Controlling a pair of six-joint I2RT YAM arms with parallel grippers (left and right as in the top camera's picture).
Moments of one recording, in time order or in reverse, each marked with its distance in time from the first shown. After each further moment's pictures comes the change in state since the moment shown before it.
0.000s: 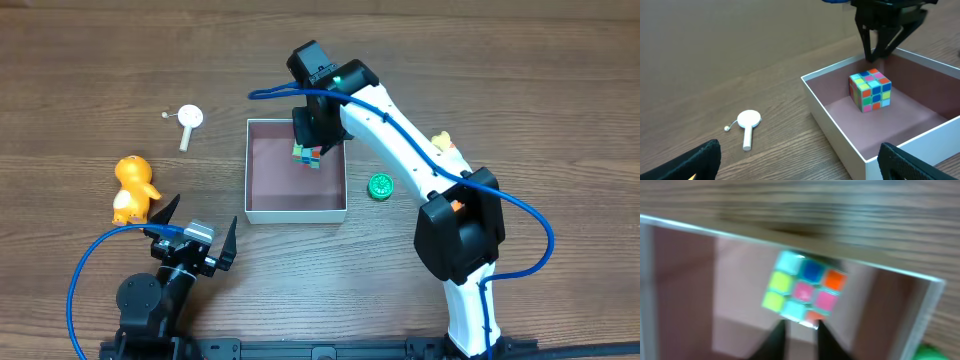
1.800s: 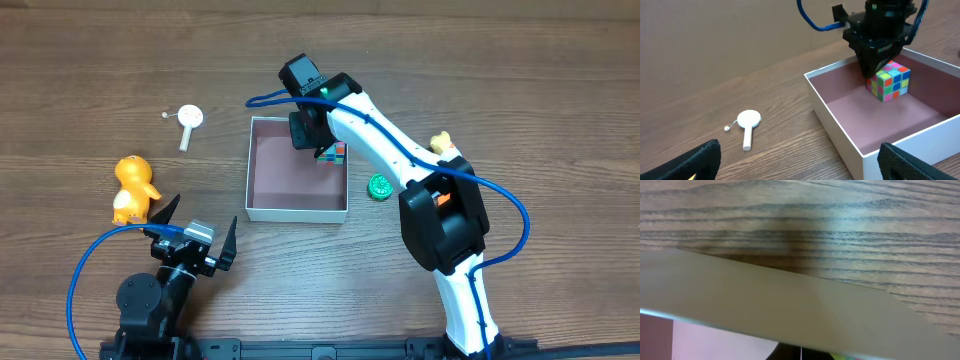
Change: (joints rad) left arm 0.000 0.000 0.000 0.000 0.000 0.000; right arm 0.006 0.086 -0.050 0.145 0.150 0.051
